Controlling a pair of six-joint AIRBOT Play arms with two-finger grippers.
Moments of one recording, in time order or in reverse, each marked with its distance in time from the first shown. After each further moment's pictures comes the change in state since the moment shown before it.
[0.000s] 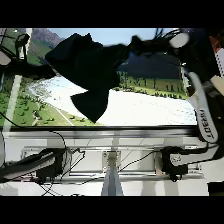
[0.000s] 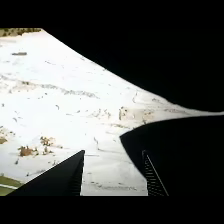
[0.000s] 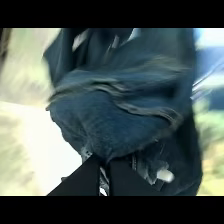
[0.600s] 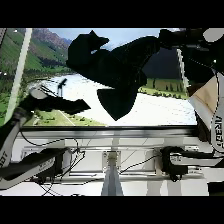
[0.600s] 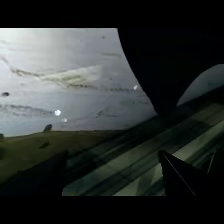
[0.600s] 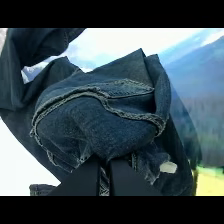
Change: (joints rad) left arm -0.263 0.080 -0.586 -0.520 0.099 0.093; right arm -0.124 0.096 0.021 -0.233 0.105 -0.003
